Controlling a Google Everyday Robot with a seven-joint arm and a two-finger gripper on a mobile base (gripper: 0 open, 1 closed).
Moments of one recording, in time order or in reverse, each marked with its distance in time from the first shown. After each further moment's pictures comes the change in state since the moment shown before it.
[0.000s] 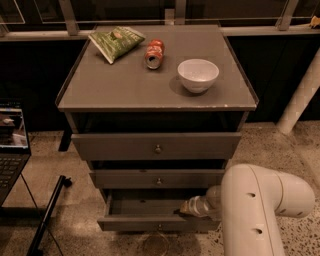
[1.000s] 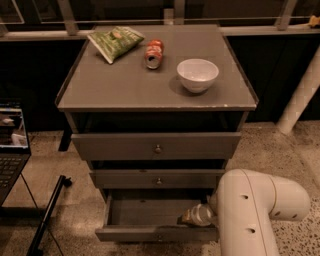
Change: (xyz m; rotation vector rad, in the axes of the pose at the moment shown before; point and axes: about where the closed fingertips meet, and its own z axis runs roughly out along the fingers) arm 0.034 -0.024 0.017 -0.011 0.086 0.081
